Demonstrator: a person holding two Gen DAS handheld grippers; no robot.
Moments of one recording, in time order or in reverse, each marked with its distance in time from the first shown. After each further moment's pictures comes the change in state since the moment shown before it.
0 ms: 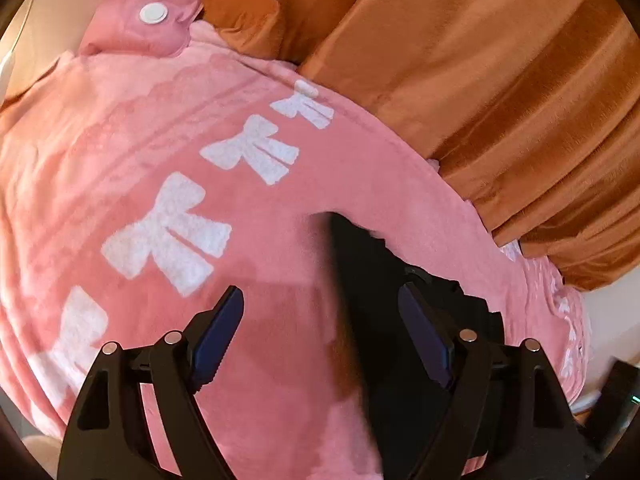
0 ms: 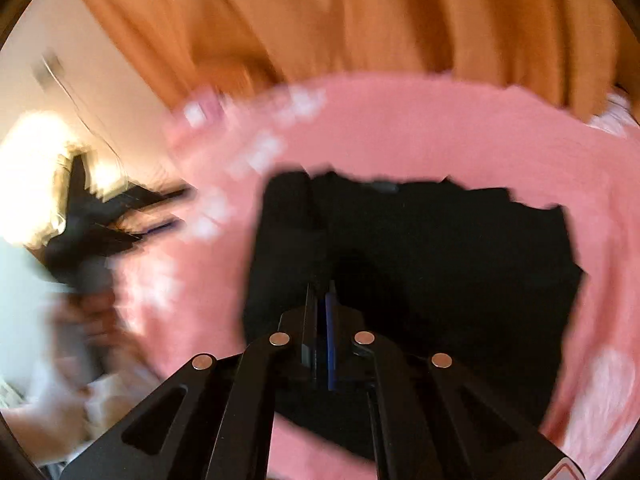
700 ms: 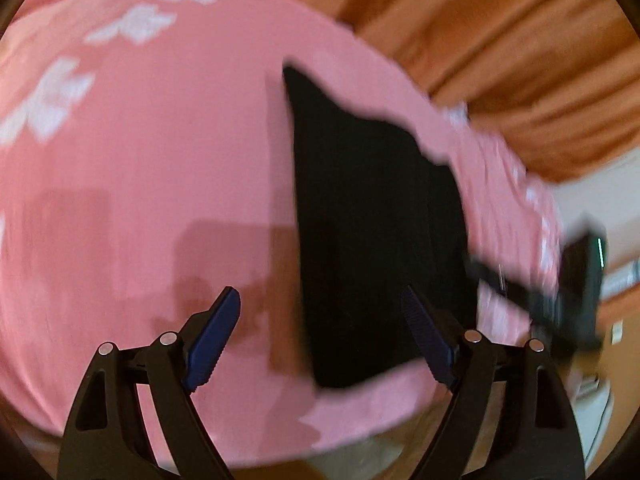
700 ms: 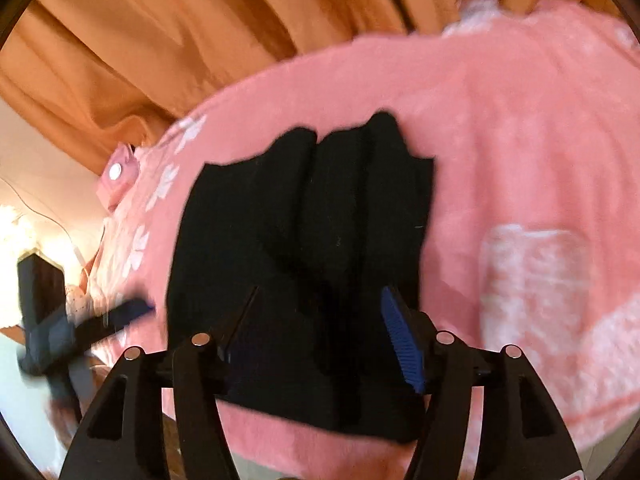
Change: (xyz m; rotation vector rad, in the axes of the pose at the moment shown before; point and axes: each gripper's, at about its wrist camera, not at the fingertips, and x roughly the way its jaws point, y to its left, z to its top) left arm 0.032 -0.071 -0.129 0.172 0.313 -0.157; right arm -0.015 -0.103 -0.056 0.325 0.053 -0.152
